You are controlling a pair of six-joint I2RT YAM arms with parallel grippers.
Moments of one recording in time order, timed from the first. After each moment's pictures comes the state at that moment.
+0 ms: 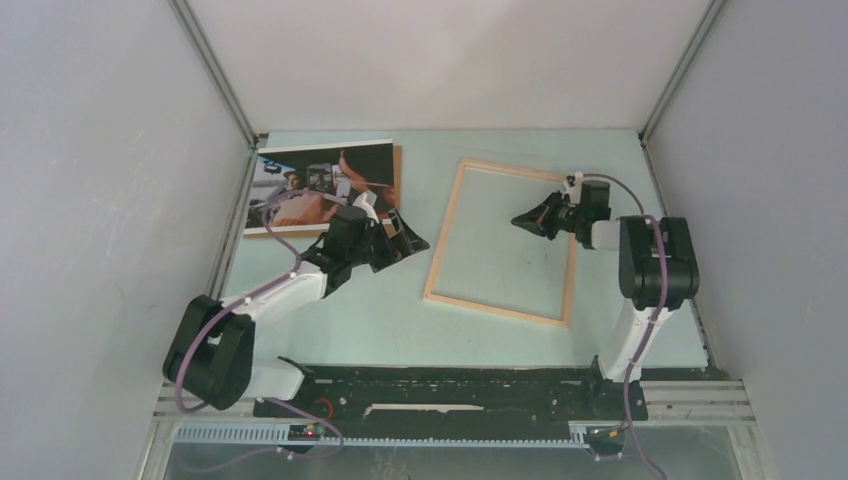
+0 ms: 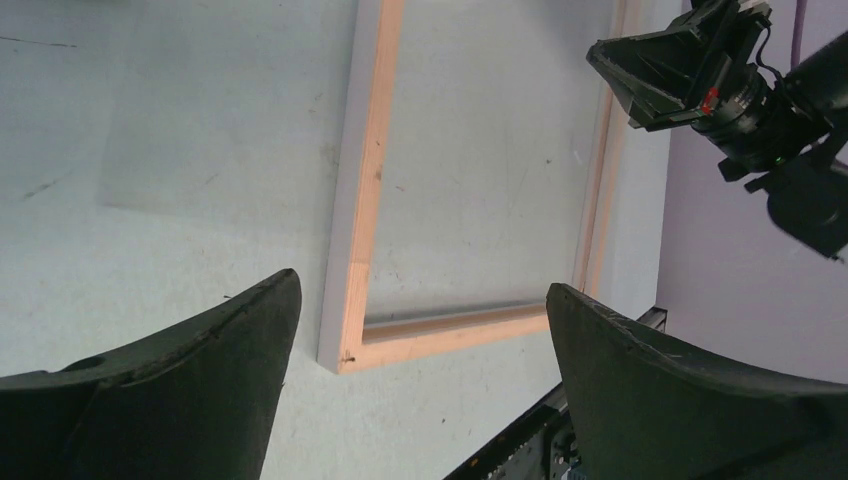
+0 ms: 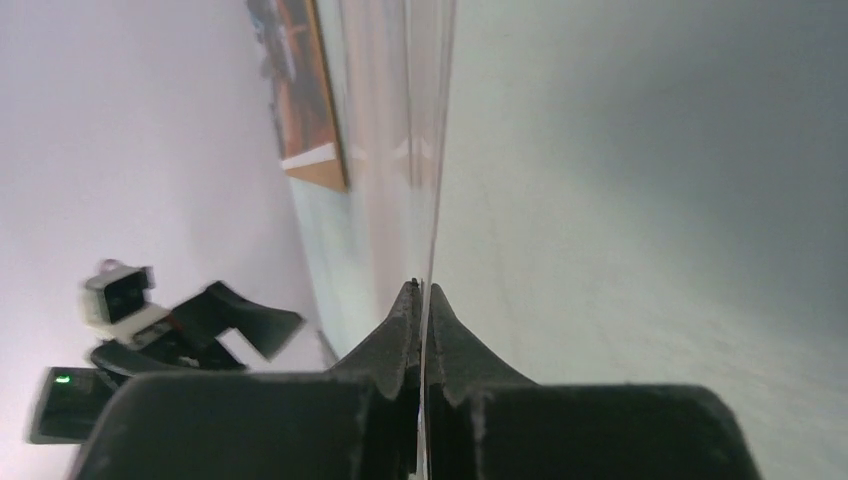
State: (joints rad) left arm -0.46 1.37 0.70 0.07 0.27 -0.84; right arm -0.01 1.93 0.91 0.43 -0.80 0.94
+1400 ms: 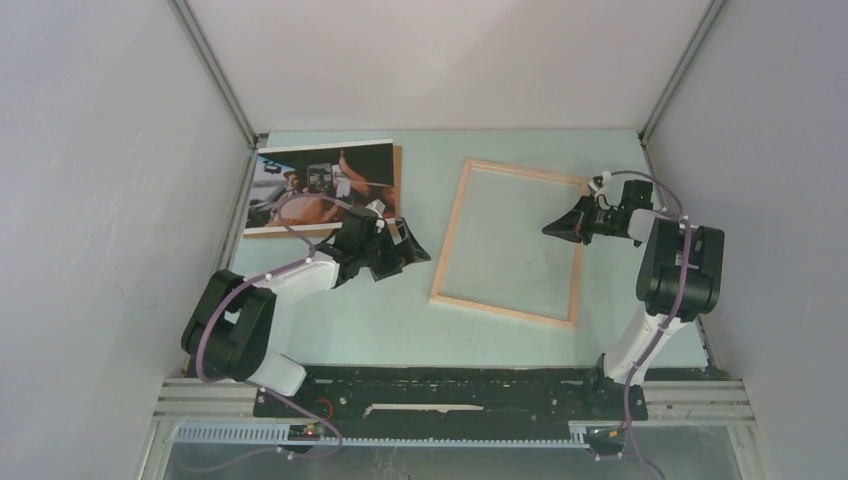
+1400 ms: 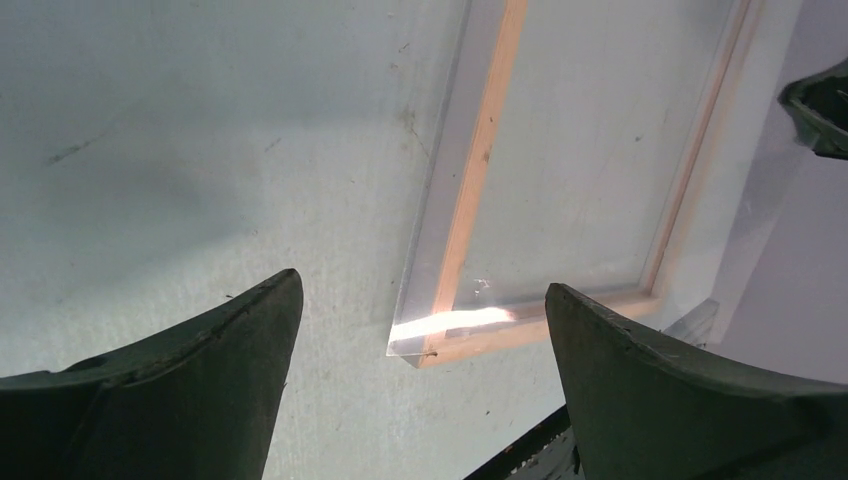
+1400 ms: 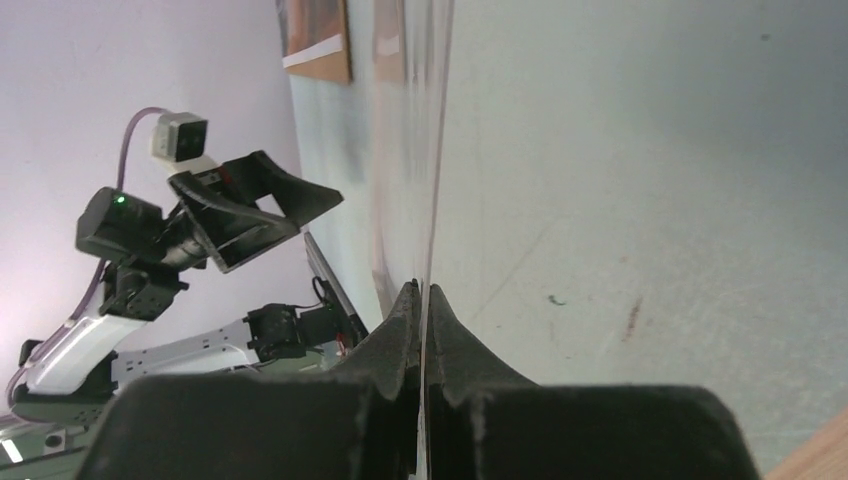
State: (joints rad) left arm -0.46 1.48 0.74 -0.03 0.27 -0.81; right arm -0.26 1.88 1.07 -0.25 -1.10 0.34
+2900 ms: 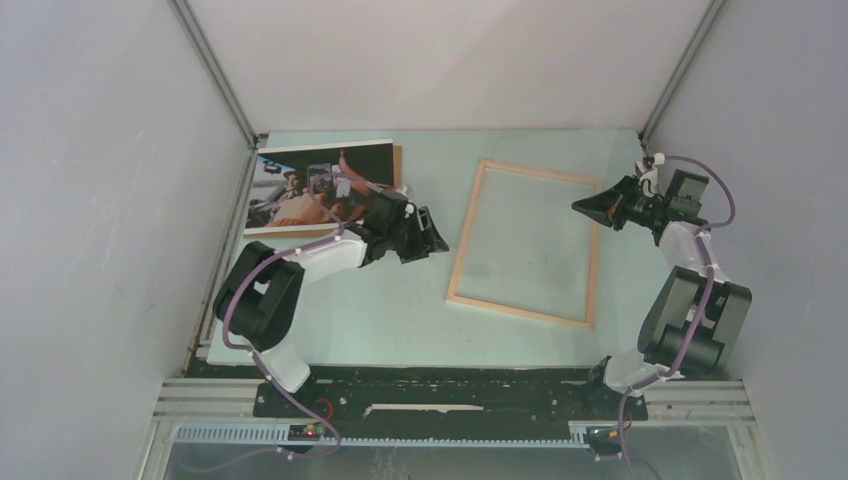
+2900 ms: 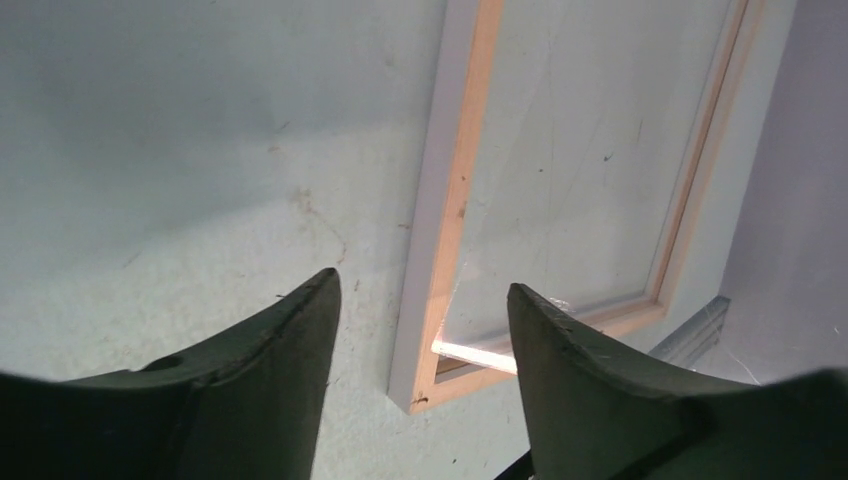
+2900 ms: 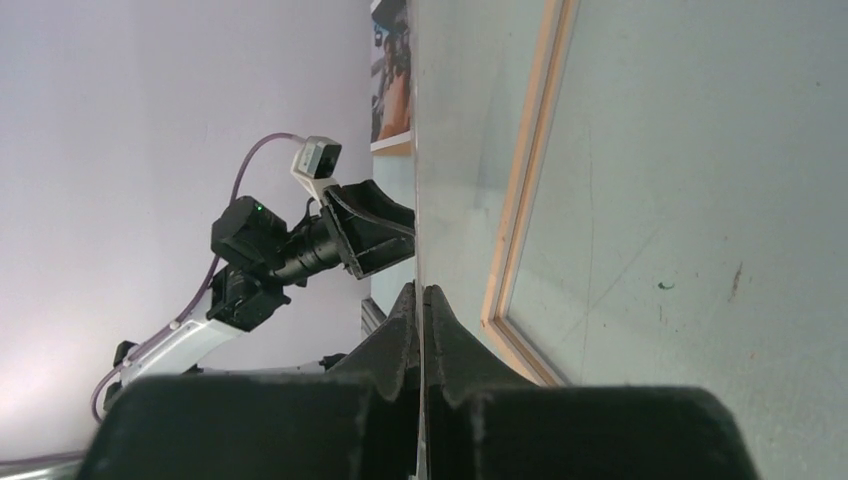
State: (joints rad) left arm -0.54 1.67 0.95 -0.05 0.25 -0.80; right arm -0.40 1.52 1.01 -0.15 -1.17 0.62
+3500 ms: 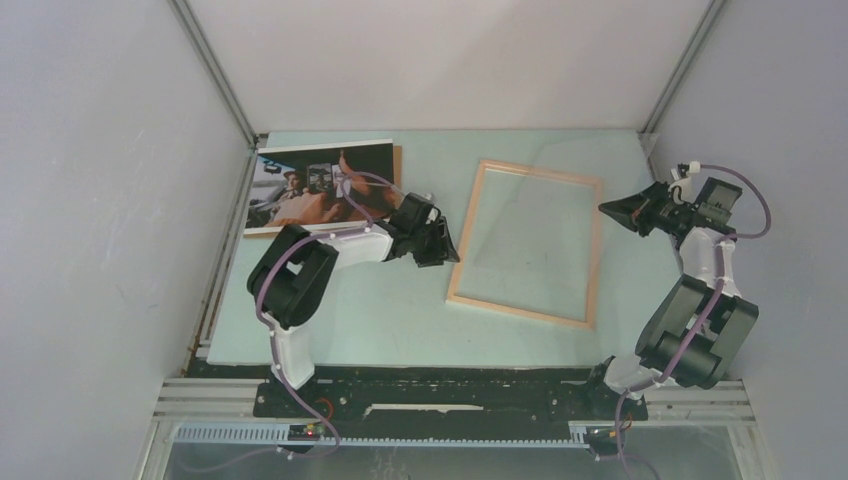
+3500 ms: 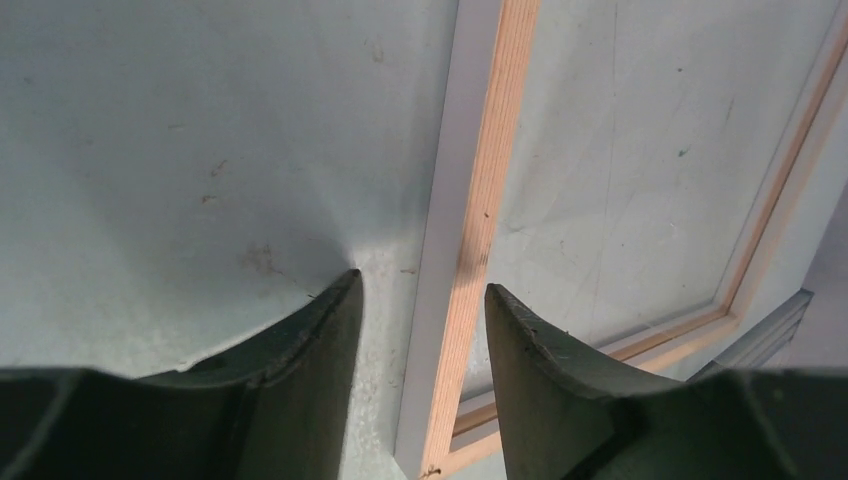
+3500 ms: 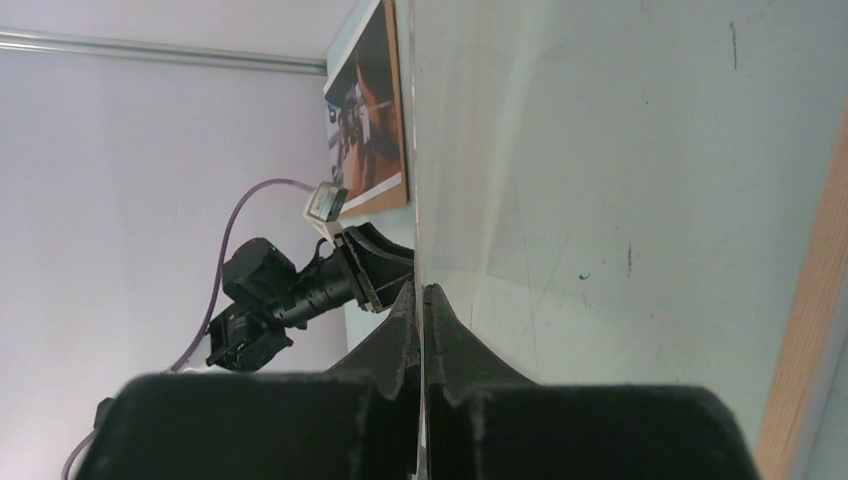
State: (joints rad) left arm -0.62 1.88 1.11 -0.11 0.22 -0.76; right arm -0.55 1.47 1.04 -0.32 -1.08 0.54
